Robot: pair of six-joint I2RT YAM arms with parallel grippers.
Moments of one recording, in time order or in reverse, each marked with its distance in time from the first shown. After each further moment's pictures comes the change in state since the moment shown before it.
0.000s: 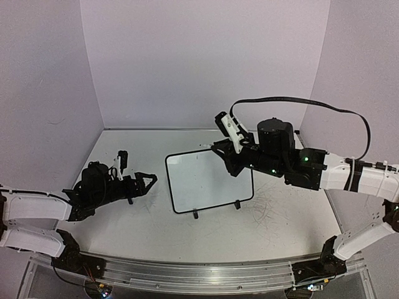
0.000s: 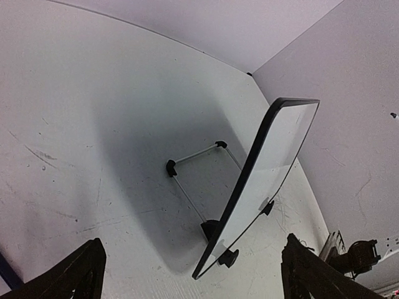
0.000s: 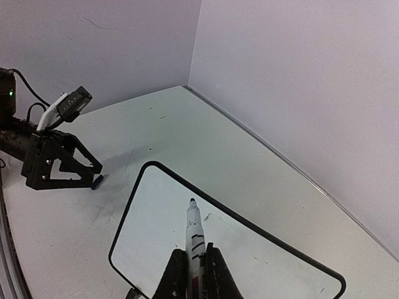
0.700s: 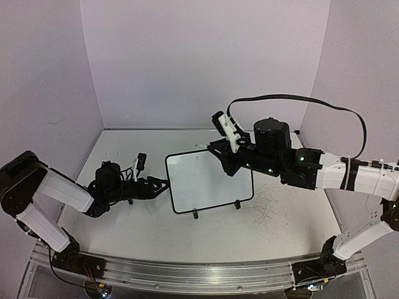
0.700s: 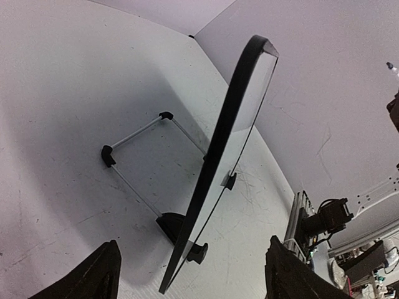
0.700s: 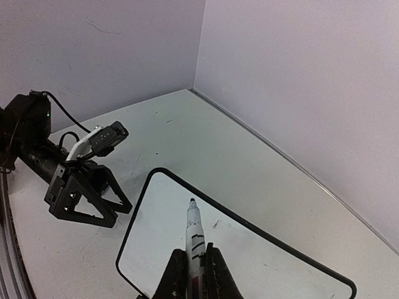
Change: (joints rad) left arm 0.044 0.388 0.047 0.398 0.337 0.016; right arm 0.000 0.023 0.007 0.028 -0.022 0.027
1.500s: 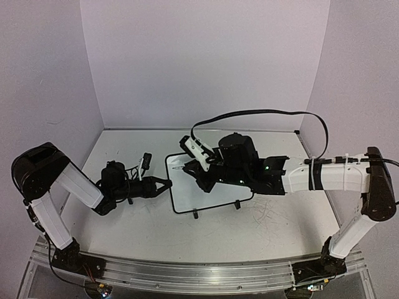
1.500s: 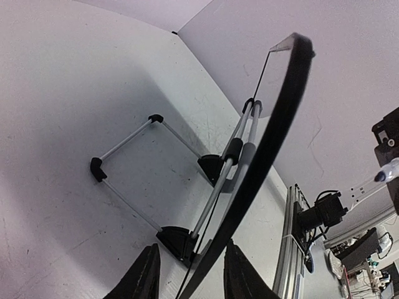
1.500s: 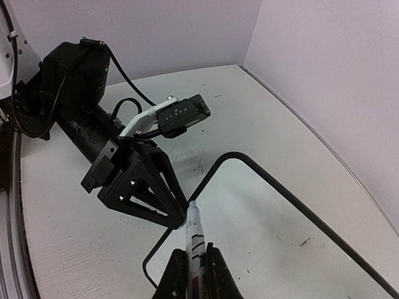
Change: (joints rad) left arm 0.039 0.215 0.059 0.203 0.125 0.007; right arm 0.058 0.258 0.075 0.070 -0.096 -0.055
